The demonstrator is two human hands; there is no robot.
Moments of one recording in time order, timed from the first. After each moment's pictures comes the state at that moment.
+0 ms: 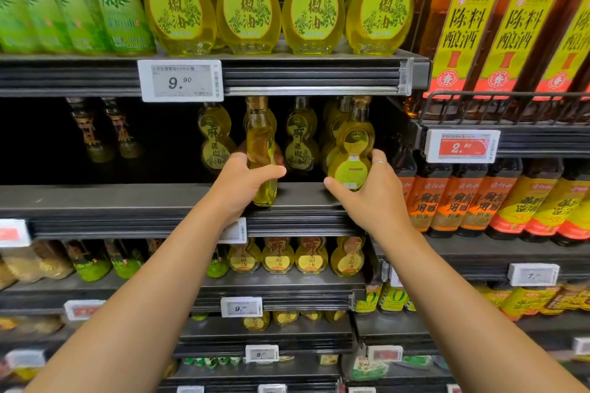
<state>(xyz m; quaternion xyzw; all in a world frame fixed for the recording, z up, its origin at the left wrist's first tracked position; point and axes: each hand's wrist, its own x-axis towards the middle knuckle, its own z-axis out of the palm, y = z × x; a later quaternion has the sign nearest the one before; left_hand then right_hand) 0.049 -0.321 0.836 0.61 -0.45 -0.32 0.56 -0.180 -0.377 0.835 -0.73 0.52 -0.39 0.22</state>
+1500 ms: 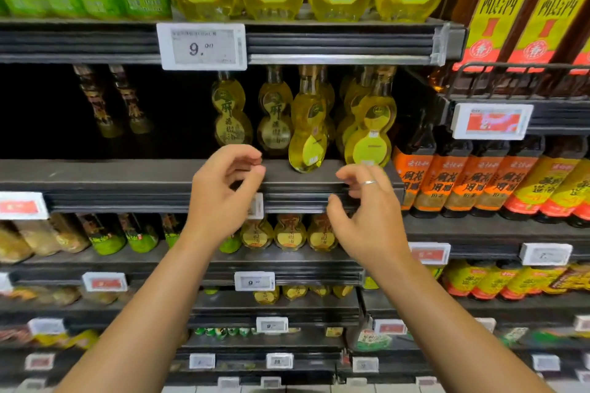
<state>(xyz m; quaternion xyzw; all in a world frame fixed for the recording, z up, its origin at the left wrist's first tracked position) 0.060 -0.246 0.803 0.56 -0.58 -0.05 0.59 -0.167 -0.302 0.797 -0.79 0.39 -0.44 0.17</state>
